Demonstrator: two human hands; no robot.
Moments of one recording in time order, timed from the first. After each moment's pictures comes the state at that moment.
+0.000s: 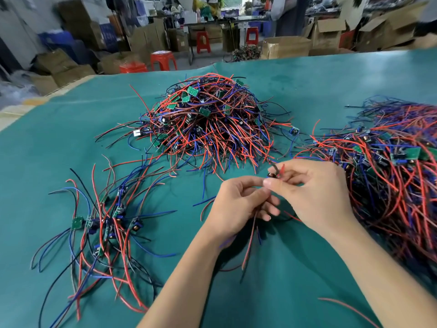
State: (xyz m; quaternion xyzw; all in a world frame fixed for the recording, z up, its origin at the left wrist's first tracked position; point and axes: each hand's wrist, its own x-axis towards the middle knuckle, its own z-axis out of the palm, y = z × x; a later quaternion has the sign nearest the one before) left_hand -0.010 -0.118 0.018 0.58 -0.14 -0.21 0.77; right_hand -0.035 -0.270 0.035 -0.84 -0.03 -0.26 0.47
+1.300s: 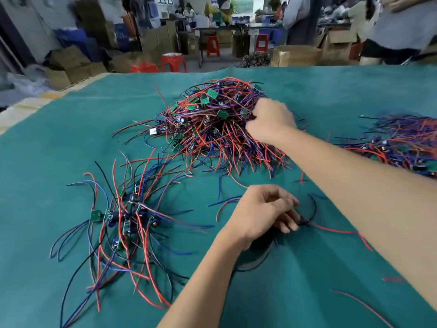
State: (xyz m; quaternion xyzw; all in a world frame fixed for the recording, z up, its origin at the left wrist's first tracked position) left_hand -0.013 -0.119 0.021 0.64 -0.17 -0.23 0.71; right_hand 0.132 -0.217 0.101 -0.97 0.08 -0.14 0.18
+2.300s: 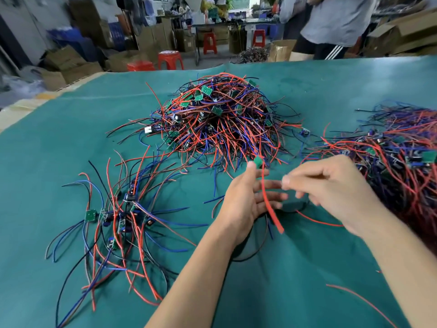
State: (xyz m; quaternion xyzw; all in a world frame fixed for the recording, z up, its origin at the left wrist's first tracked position) left_hand -0.002 -0.119 0.024 0.50 -0.03 -0.23 0.83; right_hand -0.039 -0.278 0.058 -0.85 -0.05 -0.10 0.52
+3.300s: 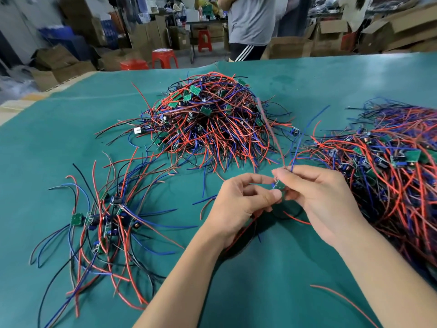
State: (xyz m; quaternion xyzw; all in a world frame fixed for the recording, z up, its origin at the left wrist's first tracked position) left_hand -0.009 -0.118 0.016 0.60 -0.14 -0.19 0.77; right_hand -0.040 -0.271 0.032 -0.63 0.06 -0.11 0.76
